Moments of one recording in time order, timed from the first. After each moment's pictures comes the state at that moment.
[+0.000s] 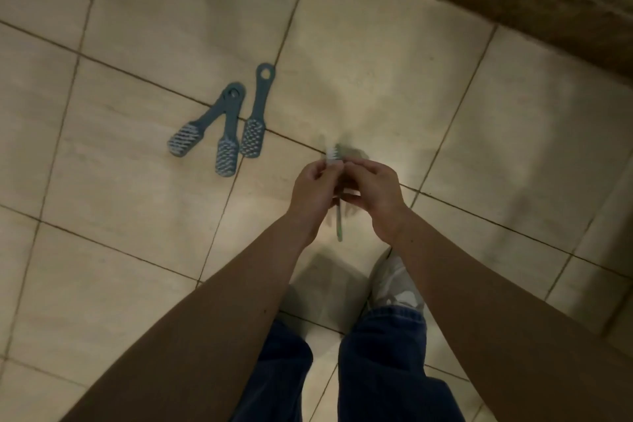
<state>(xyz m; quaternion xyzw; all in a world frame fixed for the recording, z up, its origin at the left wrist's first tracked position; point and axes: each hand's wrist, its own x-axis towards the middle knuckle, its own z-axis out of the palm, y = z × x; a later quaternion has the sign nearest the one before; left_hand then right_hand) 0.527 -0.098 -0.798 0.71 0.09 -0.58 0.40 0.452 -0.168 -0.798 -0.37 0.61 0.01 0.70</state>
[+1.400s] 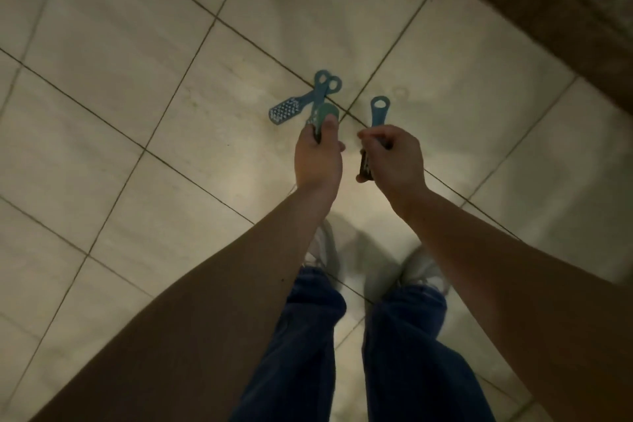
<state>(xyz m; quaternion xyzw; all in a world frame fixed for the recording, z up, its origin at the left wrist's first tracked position) 0.614 -0.045 -0.714 0.78 0.19 -0.37 0.47 0.551 -0.120 -0.710 -0.59 0.54 0.05 0.60</state>
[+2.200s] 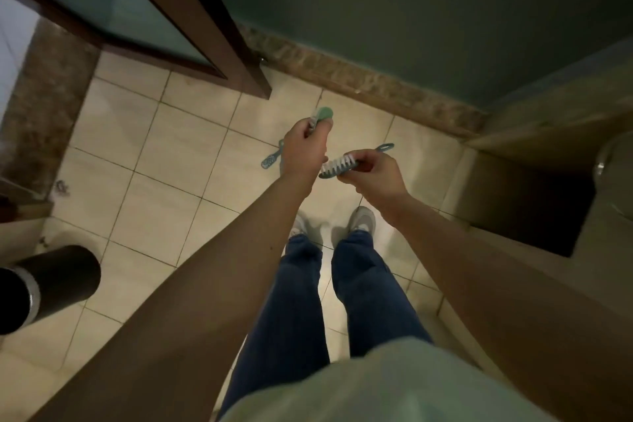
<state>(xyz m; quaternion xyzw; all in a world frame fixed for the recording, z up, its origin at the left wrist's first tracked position) 0.551 -0.113 -0.239 0.78 -0.01 -0.42 0.46 0.435 -0.156 -0.244 -0.54 0.54 0.01 0.64</state>
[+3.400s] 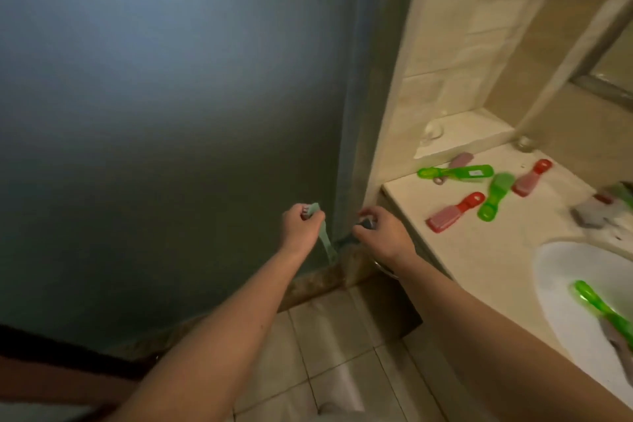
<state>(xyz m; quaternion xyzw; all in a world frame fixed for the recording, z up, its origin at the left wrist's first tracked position) 0.389 -0.310 0.018 0.69 -0.48 -0.42 0.36 0.234 -0.282 0.027 -0.56 0.72 -0.24 0.32</state>
